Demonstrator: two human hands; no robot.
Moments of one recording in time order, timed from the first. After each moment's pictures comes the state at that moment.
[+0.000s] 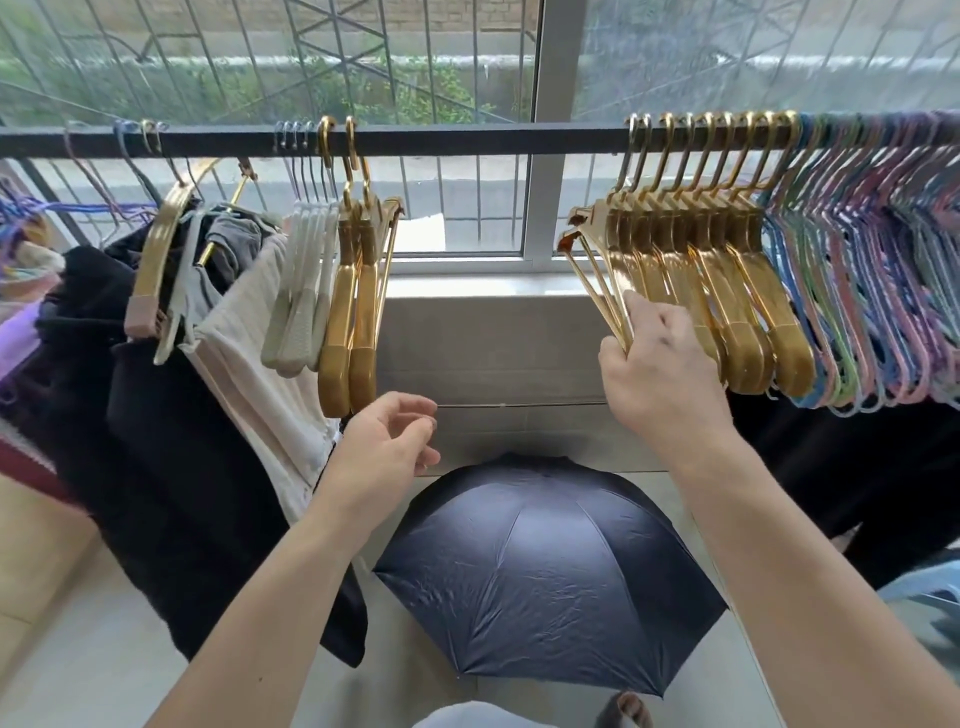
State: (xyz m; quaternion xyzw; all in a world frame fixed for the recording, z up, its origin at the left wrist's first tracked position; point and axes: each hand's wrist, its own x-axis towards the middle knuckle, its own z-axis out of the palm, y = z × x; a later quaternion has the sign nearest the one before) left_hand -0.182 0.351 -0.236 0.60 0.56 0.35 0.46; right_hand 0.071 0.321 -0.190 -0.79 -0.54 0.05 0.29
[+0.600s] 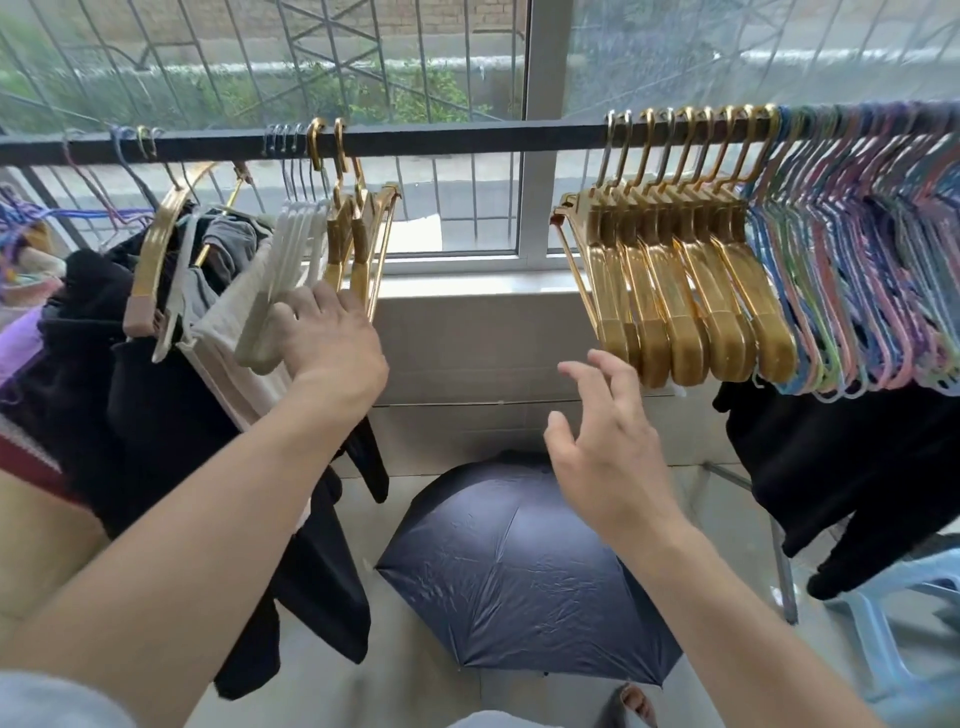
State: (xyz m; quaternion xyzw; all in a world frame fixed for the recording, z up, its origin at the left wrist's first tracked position) left_hand -0.172 0.447 -0.201 0.67 0.71 -0.05 -0.21; right_hand 0.026 0.271 -0.231 -0.72 -0.58 0.09 0.36
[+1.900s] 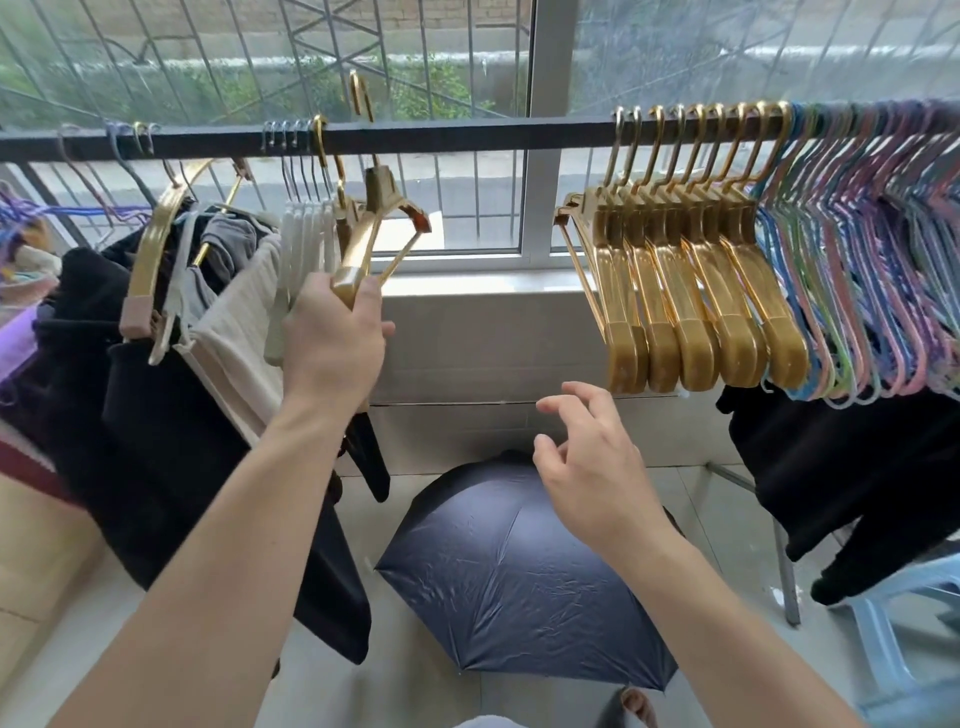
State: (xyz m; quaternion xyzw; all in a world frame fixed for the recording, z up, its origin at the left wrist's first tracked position) left_hand -0.172 0.407 -0.174 0.59 0.59 0.48 0.25; right_hand 0.026 0.282 -0.256 -0.72 -0.59 0.15 0.33
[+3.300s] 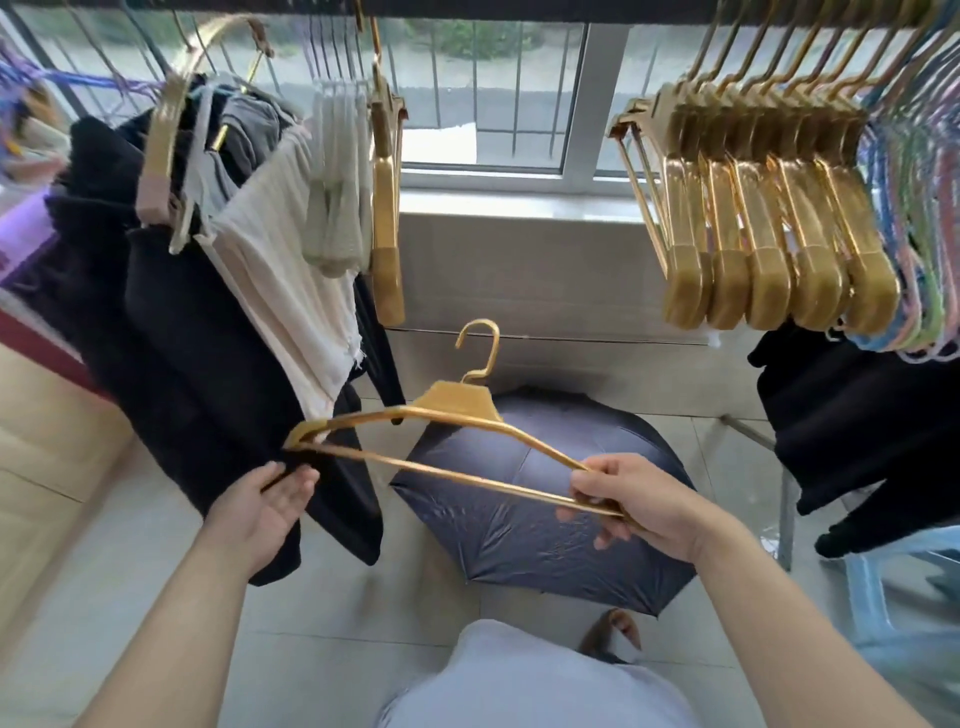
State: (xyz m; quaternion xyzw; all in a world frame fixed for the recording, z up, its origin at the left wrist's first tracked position) left_hand -0.348 0.334 -0.402 0.05 0.59 0.48 0.65; right_hand 0.065 0.259 -0.339 -0.59 -0.43 0.64 0.22
